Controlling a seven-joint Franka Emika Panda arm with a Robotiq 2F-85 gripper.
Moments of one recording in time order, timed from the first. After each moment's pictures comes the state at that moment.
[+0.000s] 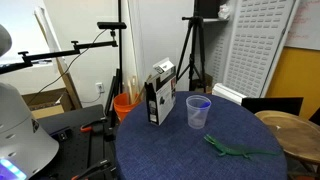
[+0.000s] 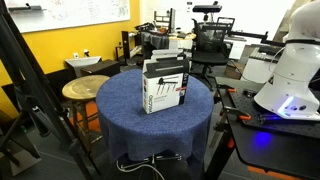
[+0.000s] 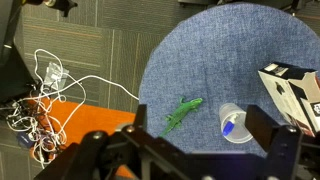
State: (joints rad) arm -0.09 -0.30 -0.26 -2.09 -0.23 1.78 -0.41
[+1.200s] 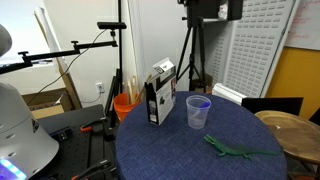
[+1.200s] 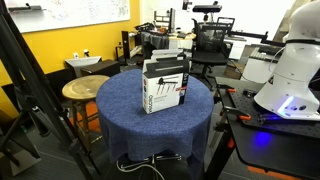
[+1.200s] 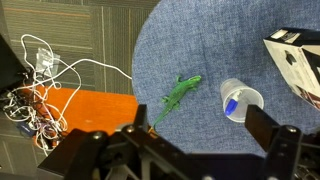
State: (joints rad) arm -0.10 -0.28 -0.25 -2.22 -0.17 2.03 -0.33
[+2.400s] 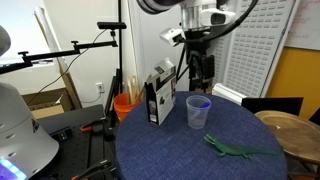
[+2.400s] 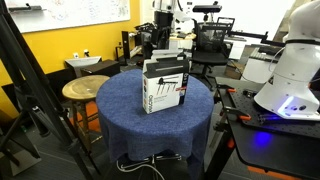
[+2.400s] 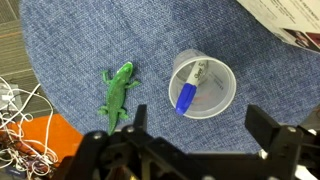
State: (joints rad) arm -0.06 0.09 -0.07 -2.31 -0.02 2.50 0.12
